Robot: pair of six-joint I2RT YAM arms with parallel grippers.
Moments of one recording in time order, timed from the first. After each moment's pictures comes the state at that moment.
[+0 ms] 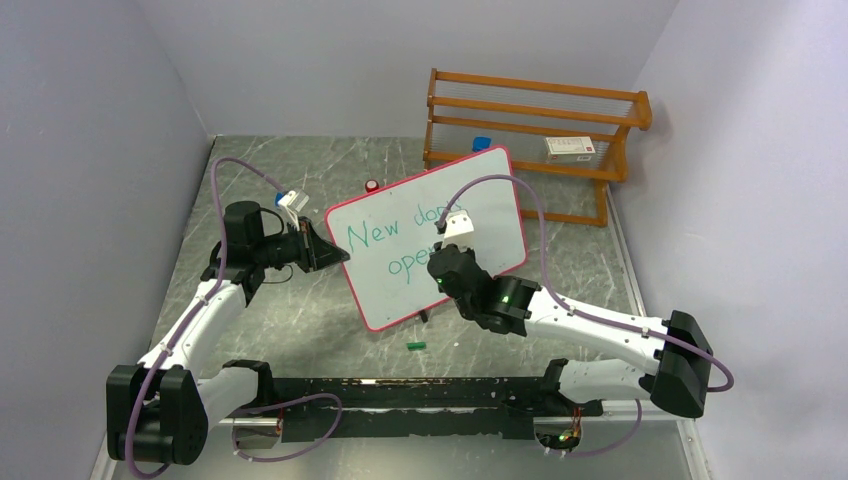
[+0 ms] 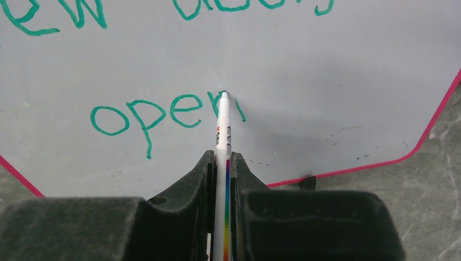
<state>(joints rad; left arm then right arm) -0.08 1.06 0.61 -0.04 0.96 -0.29 1.08 1.18 0.85 -0.30 0.71 0.41</state>
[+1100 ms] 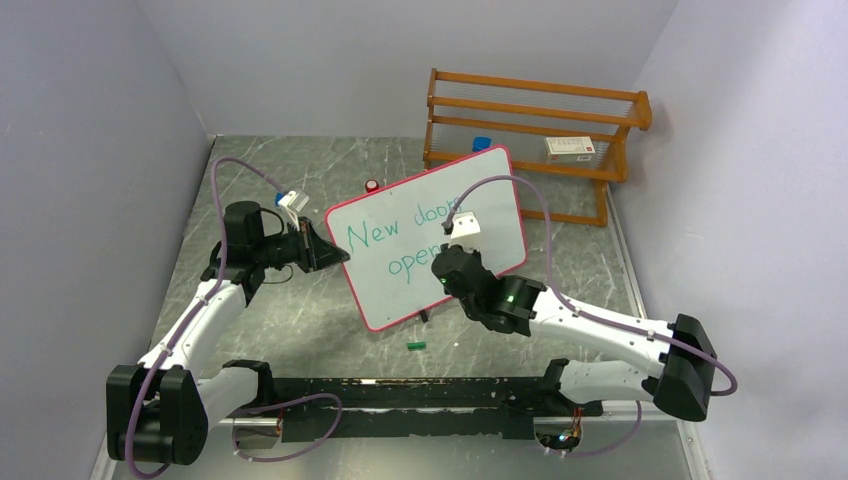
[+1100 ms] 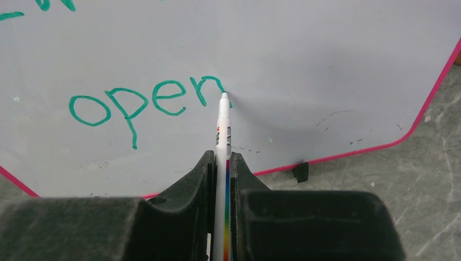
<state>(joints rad) -0.08 1.06 0.61 -0.04 0.96 -0.29 1.07 1.16 0.84 -0.37 0.70 0.45</state>
